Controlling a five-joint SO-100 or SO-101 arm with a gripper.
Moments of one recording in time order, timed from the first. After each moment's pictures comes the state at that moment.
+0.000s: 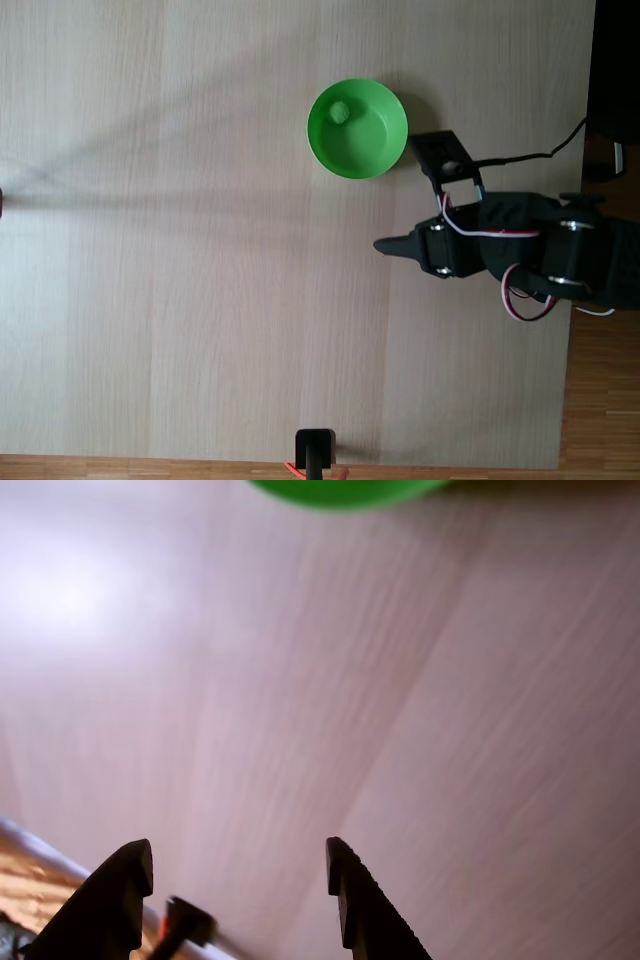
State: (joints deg) arm 3.5 117.9 107.9 76.6 -24.9
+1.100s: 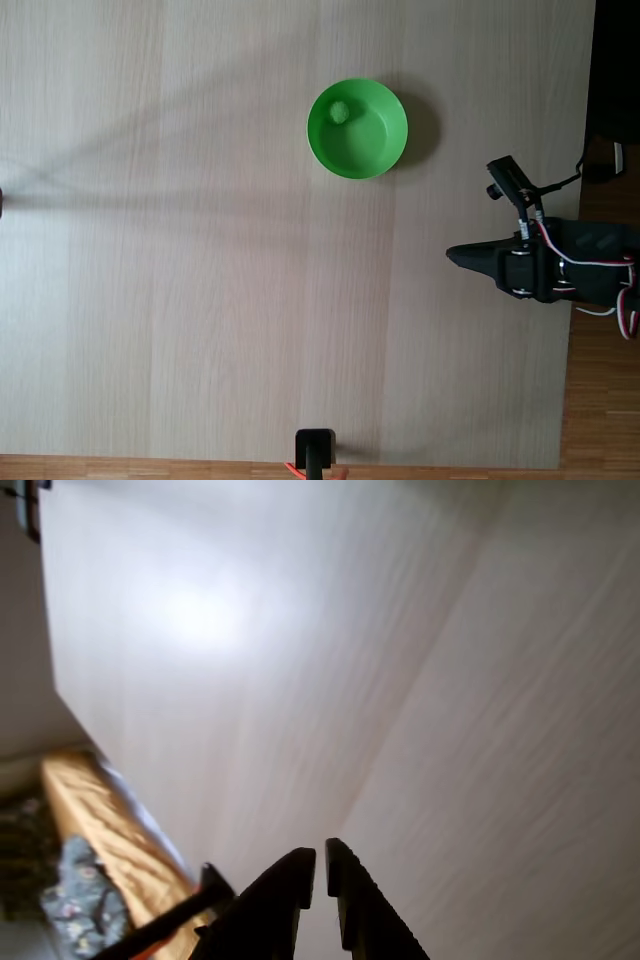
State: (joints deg) arm 1.8 175.5 146.9 72.0 -20.7
